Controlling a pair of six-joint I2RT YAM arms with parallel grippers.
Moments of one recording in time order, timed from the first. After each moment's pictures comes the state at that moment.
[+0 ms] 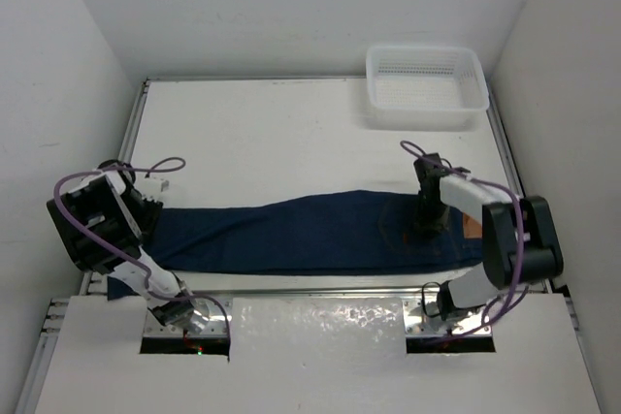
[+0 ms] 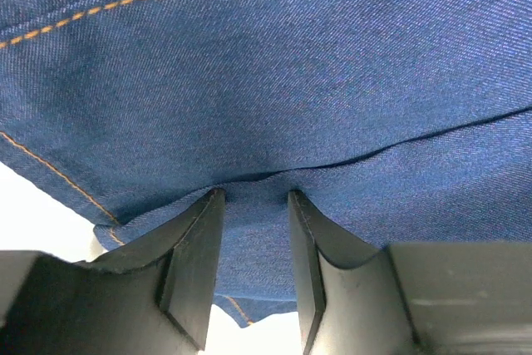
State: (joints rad) left arm 0.59 1.65 0.88 -0.77 0.02 0.78; right arm 0.14 1.46 0.65 -0.65 0.20 0.47
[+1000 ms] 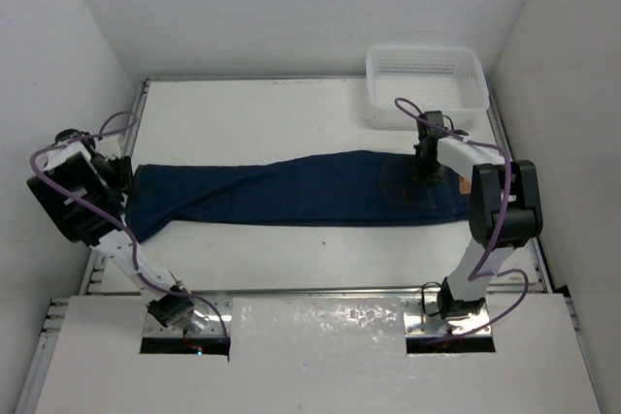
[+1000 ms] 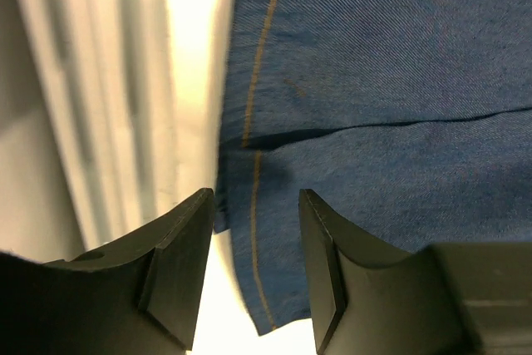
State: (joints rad) left arm 0.69 1.96 1.41 -0.84 0.27 0.48; right arm 0.07 1.79 1.09 -0.55 0.21 0.24
